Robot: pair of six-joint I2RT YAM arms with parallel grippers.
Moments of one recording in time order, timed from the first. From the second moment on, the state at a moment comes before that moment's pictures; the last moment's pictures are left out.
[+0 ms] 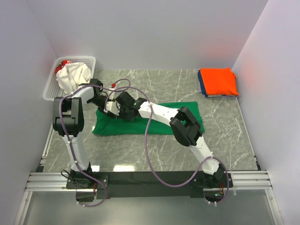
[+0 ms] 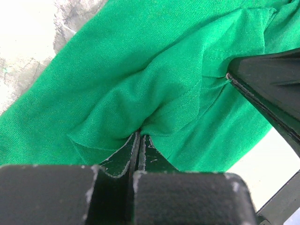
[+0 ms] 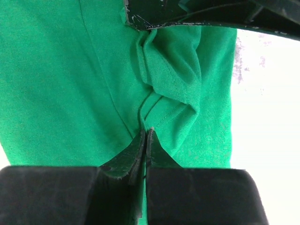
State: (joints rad) left arm -0.03 2.02 1.43 -0.83 0.56 0.59; right arm 0.91 2.30 1.89 -0.52 -0.05 -0.60
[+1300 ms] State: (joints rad) left arm -0.02 1.83 1.21 -0.99 0.61 0.59; right arm 0.83 1.95 1.38 -0.31 -0.06 -0.80
